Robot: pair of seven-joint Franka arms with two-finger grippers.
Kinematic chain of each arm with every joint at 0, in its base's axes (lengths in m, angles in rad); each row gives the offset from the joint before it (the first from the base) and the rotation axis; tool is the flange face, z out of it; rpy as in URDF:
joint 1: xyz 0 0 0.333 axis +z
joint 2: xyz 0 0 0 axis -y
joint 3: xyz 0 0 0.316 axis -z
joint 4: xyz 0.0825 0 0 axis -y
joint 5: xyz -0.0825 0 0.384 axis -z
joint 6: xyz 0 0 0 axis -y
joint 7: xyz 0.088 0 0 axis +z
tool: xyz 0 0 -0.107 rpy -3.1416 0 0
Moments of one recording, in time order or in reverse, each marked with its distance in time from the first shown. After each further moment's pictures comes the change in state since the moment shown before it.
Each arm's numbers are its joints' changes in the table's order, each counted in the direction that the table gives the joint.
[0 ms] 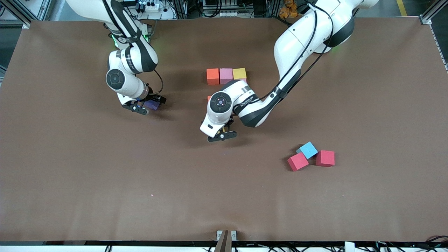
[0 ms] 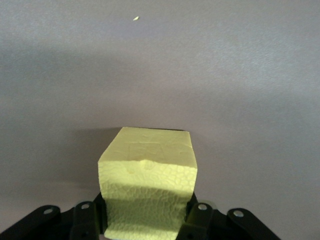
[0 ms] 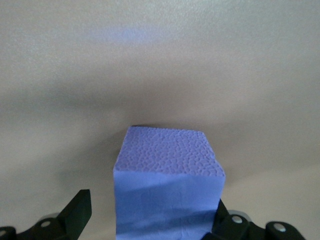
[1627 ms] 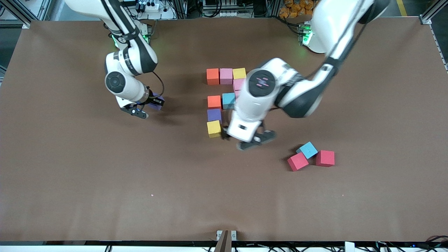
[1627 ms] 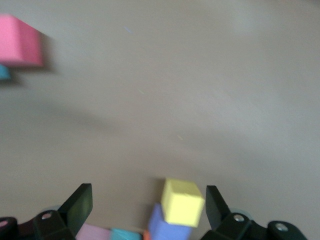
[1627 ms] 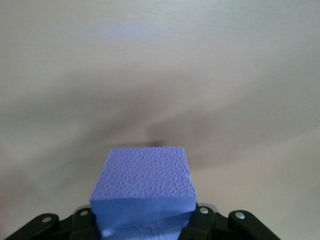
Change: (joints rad) left arm 0.245 0.337 0.019 -0.046 0.022 -0.194 -0.017; right arm 0.039 0.014 -0.004 0.173 0.069 -0.178 -0.209
